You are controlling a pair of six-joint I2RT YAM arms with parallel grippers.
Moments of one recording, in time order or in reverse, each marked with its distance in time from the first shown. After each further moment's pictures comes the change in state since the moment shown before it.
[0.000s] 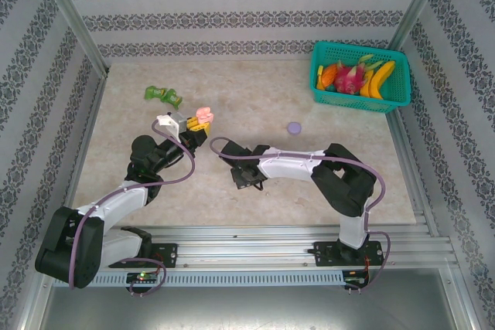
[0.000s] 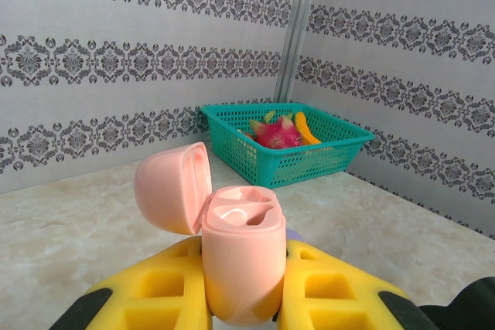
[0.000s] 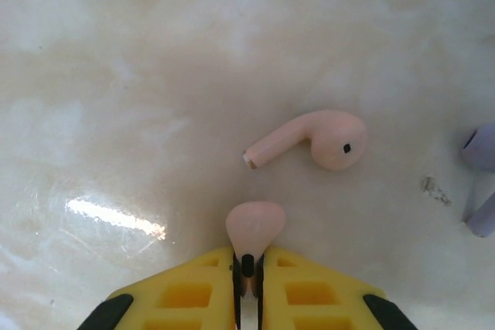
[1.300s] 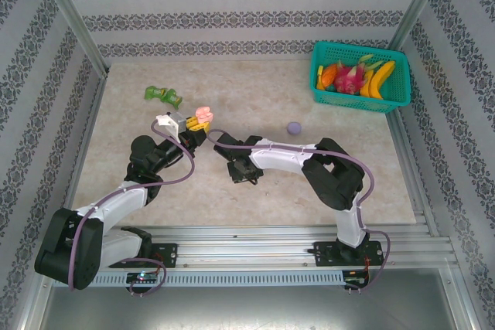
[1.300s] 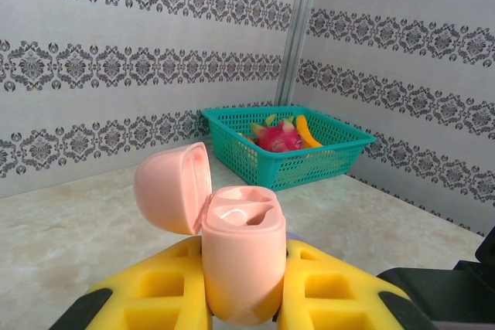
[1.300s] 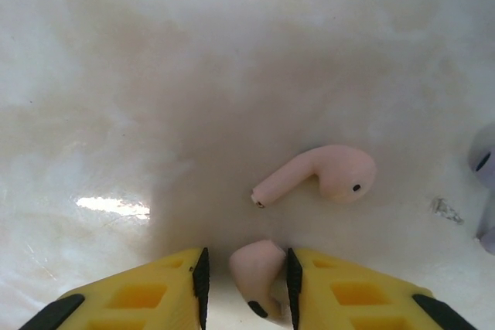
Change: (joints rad) left arm 0.000 -0.009 0.000 0.000 -0.005 0.000; right arm -0.037 0.102 0.165 -0.147 -0.037 0.061
